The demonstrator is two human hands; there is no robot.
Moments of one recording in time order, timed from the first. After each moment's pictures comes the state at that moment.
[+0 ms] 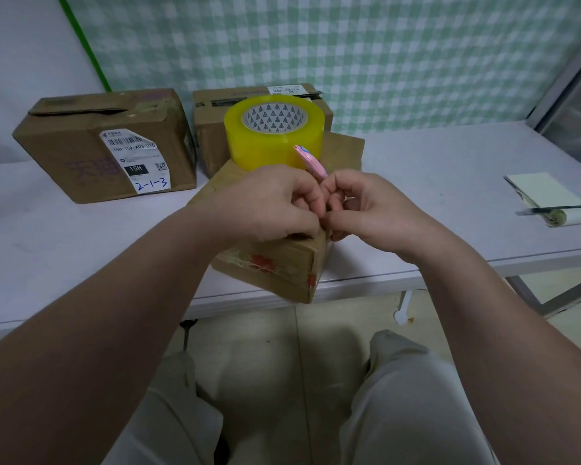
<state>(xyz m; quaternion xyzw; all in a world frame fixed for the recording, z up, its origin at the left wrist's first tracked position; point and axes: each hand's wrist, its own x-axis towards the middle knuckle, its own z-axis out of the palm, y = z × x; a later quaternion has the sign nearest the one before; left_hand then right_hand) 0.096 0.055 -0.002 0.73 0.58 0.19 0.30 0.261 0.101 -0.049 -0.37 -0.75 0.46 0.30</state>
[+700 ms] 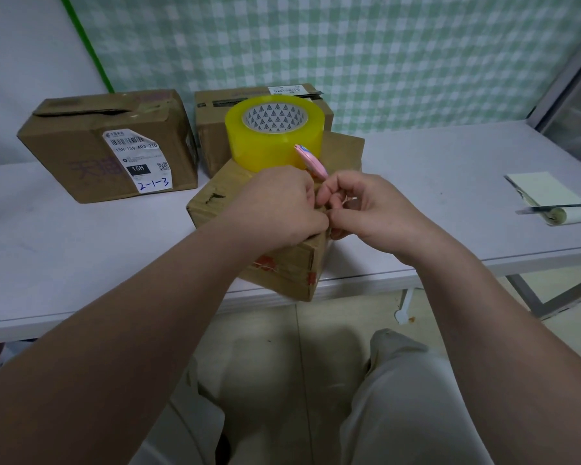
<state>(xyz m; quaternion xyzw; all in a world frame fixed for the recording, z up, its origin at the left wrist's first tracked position) 0.114 0.058 -0.012 0.72 0.67 0.16 0.14 0.260 0.097 -0.051 -0.38 -0.73 0.47 0.32</state>
